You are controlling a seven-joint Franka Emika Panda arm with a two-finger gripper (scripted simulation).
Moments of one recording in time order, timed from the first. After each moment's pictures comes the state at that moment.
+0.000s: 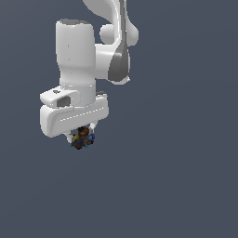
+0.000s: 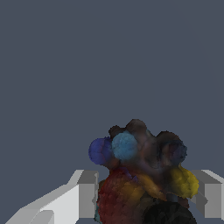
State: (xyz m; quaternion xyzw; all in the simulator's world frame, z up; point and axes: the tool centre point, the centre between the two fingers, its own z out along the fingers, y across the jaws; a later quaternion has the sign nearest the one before) arm 0.102 -0.119 0.275 0.89 0.39 0.18 0.13
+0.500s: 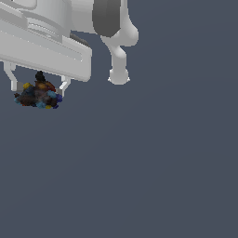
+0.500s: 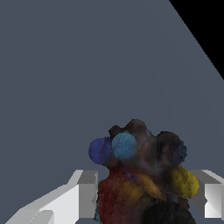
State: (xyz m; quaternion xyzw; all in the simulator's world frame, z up) arm 0.104 -0.158 0.449 0.87 0.33 0.30 0.21
